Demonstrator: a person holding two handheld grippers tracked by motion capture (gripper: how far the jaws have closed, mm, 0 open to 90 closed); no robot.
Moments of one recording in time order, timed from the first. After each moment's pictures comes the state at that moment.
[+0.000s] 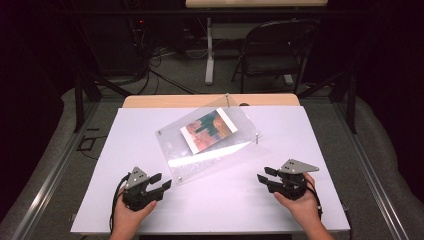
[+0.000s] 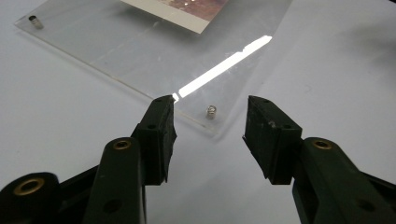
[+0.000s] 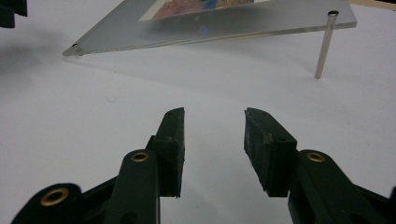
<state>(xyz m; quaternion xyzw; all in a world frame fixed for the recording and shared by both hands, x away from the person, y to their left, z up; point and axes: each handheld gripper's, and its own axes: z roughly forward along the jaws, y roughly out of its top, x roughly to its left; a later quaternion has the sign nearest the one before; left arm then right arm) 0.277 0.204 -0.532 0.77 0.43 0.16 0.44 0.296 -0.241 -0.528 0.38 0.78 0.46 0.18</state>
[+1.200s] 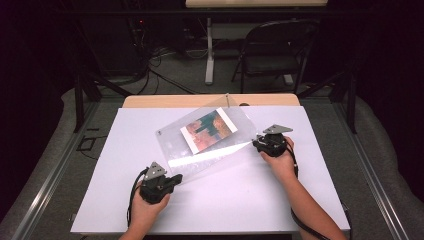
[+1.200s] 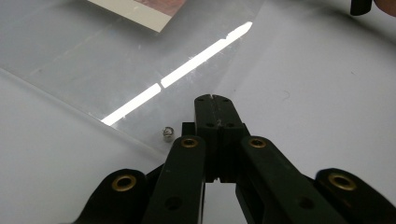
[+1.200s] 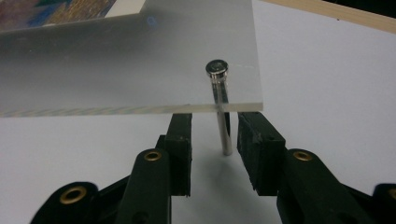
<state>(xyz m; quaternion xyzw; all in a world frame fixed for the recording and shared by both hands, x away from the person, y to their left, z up) 0.295 0.167 -0.537 0.79 0.42 0.12 0.43 0.437 -0.226 -0.560 0.43 0.77 0.41 0.23</state>
